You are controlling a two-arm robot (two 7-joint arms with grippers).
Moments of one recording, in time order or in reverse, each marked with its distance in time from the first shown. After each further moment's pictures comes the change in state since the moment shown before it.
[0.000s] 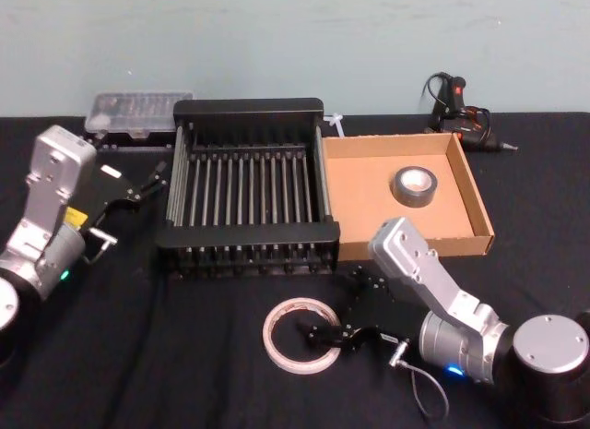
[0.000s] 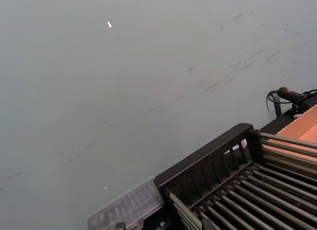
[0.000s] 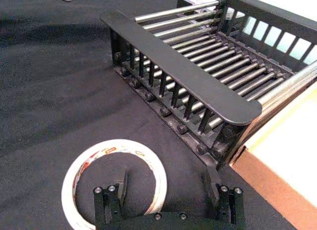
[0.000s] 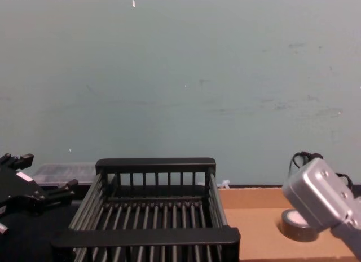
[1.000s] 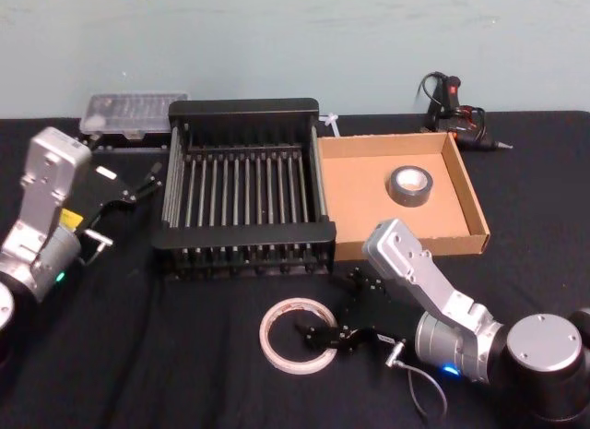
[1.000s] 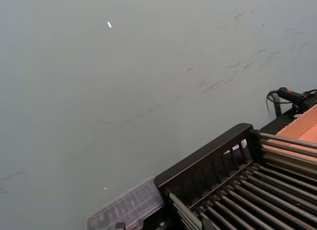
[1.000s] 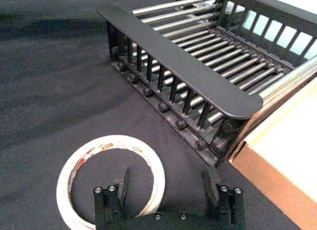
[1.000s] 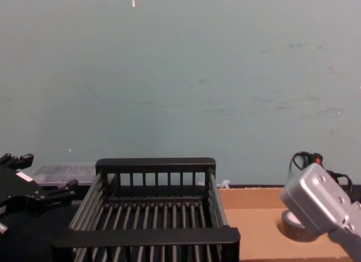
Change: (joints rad) left arm 0.000 0.000 0.000 0.000 0.000 0.000 0.000; right arm 0.003 -0.011 0.004 0.018 -0.016 0.001 0.003
